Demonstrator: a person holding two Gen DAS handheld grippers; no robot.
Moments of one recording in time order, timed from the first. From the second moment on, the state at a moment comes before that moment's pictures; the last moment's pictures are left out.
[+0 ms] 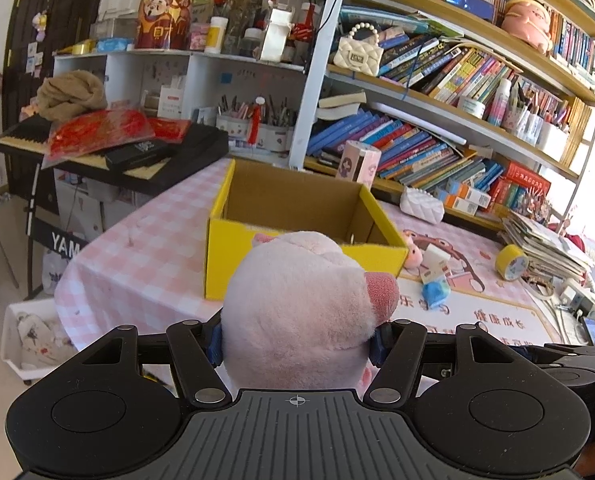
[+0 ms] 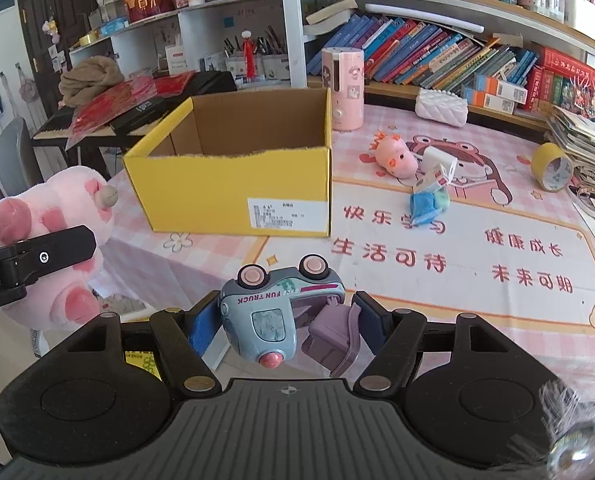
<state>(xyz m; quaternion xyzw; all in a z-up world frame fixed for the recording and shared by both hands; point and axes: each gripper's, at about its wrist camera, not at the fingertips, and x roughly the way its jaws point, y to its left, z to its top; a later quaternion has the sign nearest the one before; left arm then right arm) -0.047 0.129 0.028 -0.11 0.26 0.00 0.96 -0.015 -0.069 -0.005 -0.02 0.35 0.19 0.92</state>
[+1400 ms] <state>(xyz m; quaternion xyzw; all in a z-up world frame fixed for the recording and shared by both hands) 0.154 0.143 0.028 -0.07 0.28 0.06 0.96 0.210 0.021 -0.008 -0.12 0.31 0.29 0.90</state>
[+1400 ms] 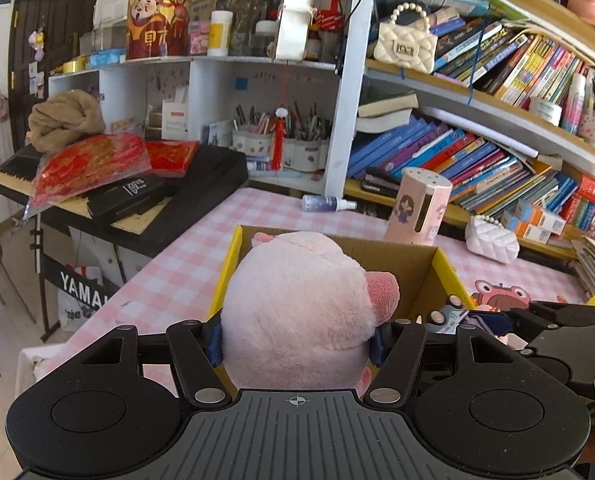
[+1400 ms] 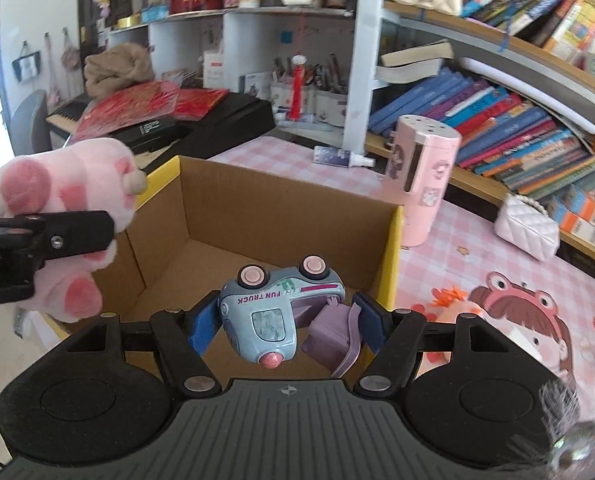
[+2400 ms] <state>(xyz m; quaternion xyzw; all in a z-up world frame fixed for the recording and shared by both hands) 0.217 0.126 -0.016 -0.06 0.35 0.06 0.93 0.266 0.034 -0.041 -0.27 0.36 0.35 0.82</state>
